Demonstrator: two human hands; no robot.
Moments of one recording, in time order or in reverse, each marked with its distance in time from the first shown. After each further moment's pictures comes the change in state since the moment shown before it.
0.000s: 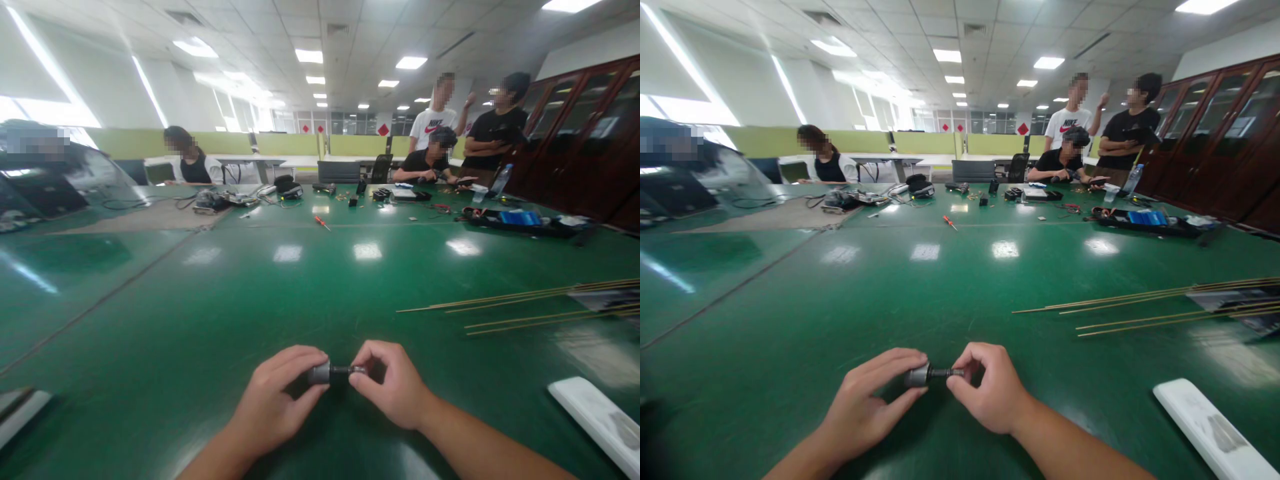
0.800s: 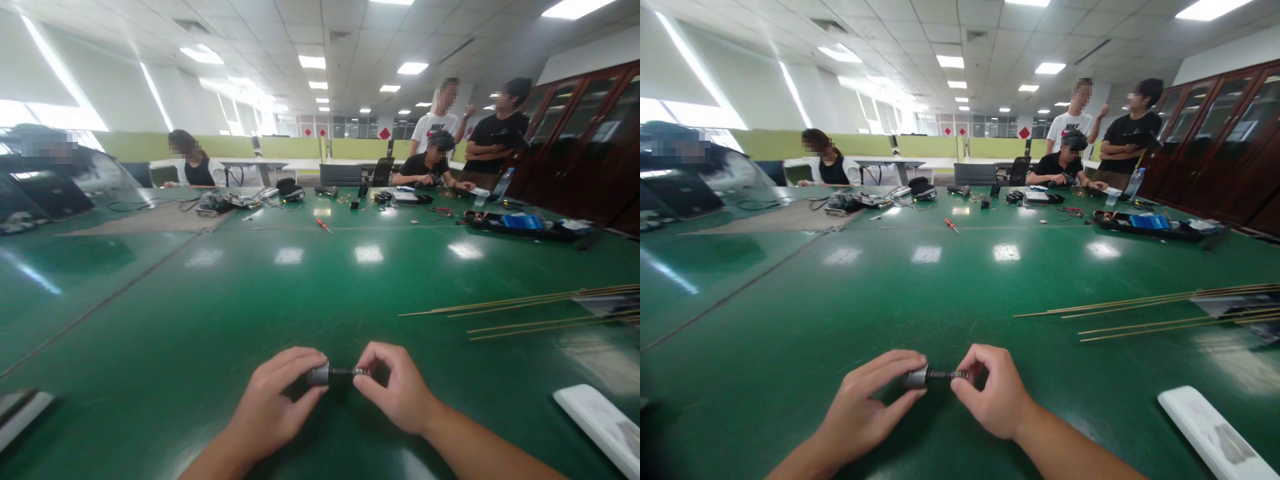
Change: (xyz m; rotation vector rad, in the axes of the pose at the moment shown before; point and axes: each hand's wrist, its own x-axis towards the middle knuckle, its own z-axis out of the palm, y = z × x) left_hand 0.001 -0.002 -0.004 0.014 0.015 -0.007; right_hand 0.000 0.000 -0.002 0.006 0.020 -0.033
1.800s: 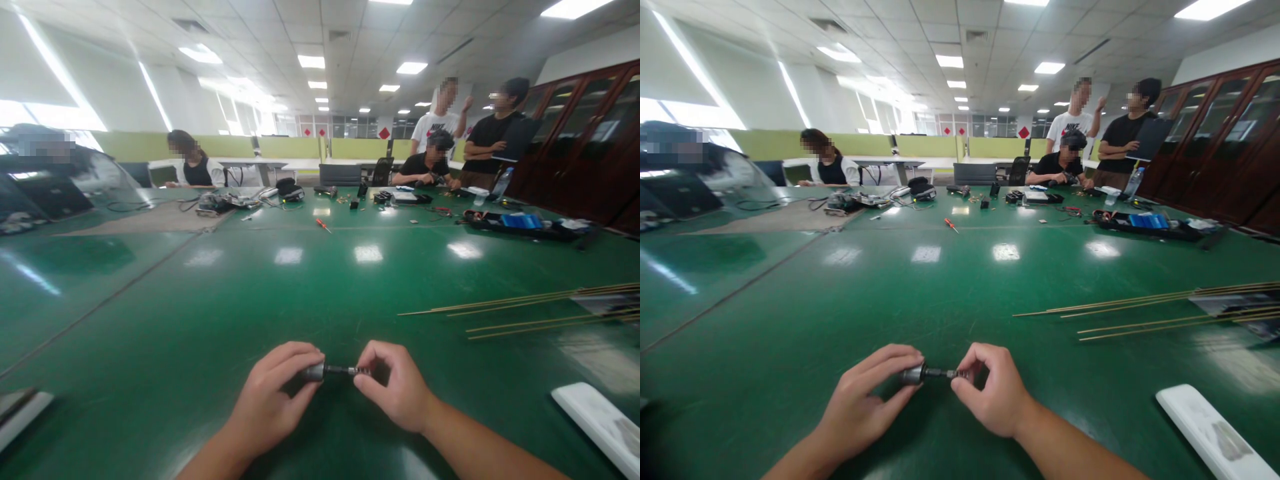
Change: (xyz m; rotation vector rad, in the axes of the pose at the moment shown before) left_hand 0.000 -0.002 0.000 -0.005 -0.005 0.000; right_hand 0.000 0.001 -0.001 0.013 0.003 -0.035
